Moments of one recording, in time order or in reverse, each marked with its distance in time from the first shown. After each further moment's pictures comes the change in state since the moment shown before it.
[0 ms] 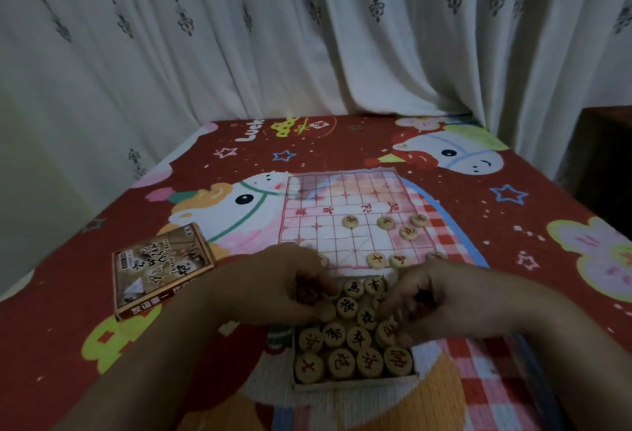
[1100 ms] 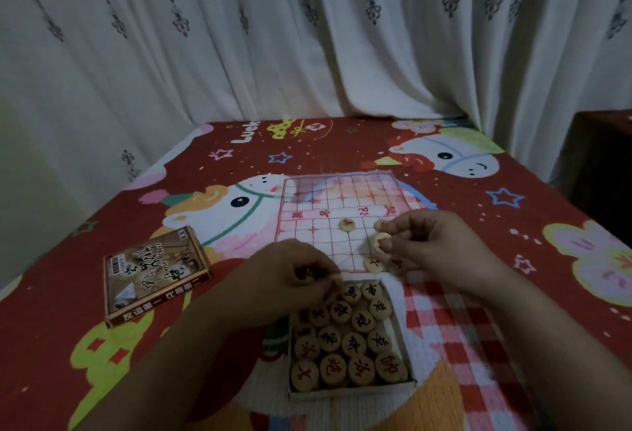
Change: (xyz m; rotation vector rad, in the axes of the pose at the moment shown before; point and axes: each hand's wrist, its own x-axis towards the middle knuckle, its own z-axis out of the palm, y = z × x) left_hand 0.014 -0.015 0.022 -0.114 0.294 0.032; right_hand 0.034 0.008 -0.008 0.404 0.635 -0.002
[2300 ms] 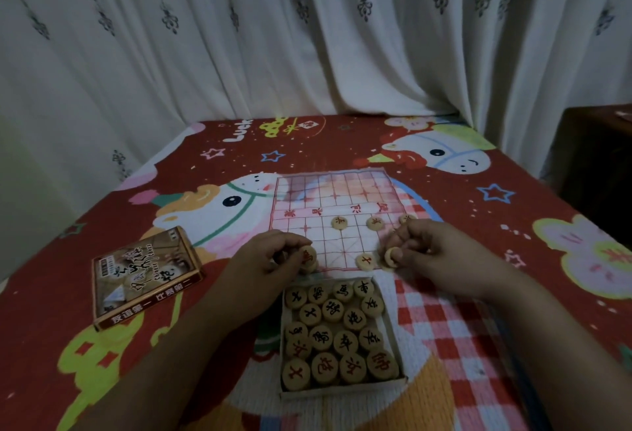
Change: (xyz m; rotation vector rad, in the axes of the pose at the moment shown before) left_hand 0.004 -0.026 0.019 -0.099 0.302 -0.074; right_hand -0.004 0.021 -0.020 -0.283 -0.125 -0.013
